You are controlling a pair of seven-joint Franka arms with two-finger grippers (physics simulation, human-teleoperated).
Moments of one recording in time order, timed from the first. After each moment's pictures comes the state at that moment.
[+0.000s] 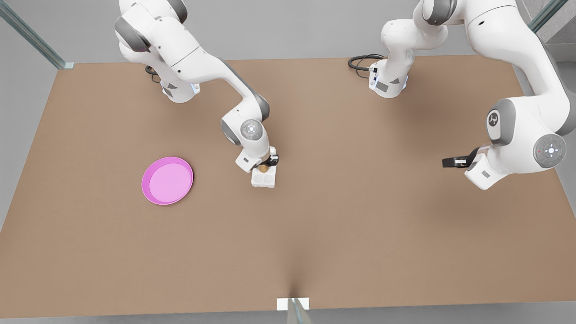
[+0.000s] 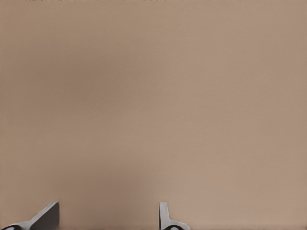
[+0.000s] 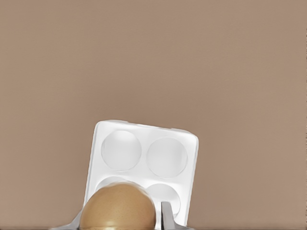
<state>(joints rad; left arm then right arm) -0.08 0.31 0.13 -1.45 0.00 1.45 0.04 0.57 0.48 0.17 -1.91 -0.06 2.39 0.72</state>
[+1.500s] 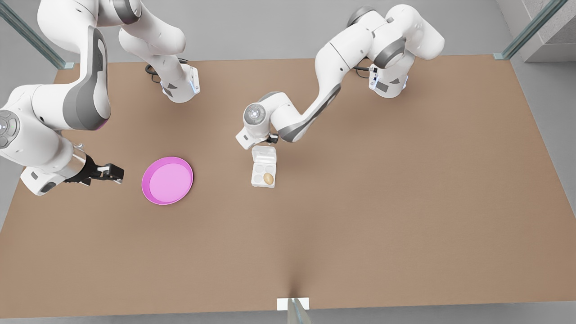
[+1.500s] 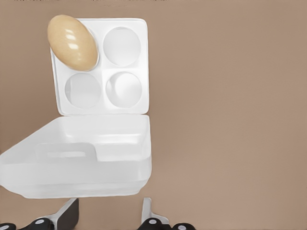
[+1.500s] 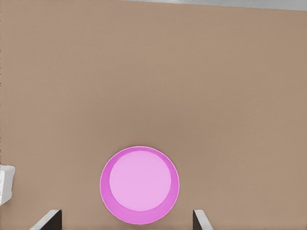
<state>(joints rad) -0.86 0.81 -0.21 -1.30 -0.02 2.01 -0.88 -0.07 0.26 0.09 -1.36 -0.04 1.58 -0.02</state>
